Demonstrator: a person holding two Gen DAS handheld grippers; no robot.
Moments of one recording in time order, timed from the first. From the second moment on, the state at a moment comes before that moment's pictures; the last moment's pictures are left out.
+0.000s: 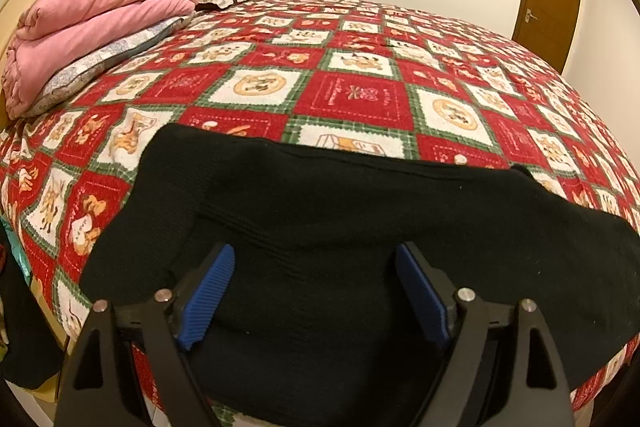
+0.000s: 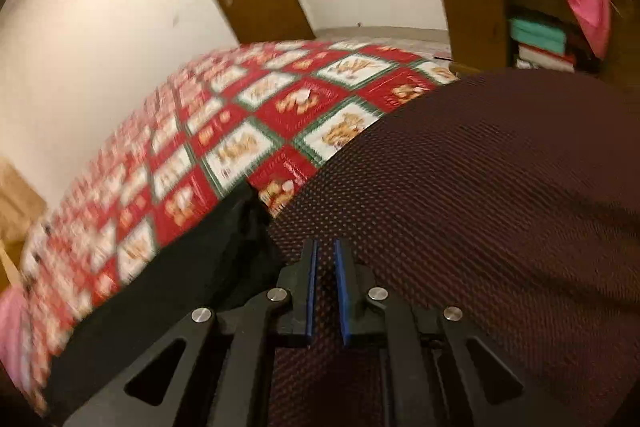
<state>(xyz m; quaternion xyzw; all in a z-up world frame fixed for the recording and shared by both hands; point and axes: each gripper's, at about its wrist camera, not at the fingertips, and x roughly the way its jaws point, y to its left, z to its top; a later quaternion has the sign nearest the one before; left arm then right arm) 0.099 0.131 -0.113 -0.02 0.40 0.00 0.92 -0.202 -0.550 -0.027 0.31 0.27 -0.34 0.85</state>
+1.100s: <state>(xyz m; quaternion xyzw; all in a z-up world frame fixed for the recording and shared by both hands) 0.035 0.036 -0.110 0.11 0.41 -0.08 0.90 -0.162 -0.515 -0.031 0.25 0.31 -0.34 0.85</state>
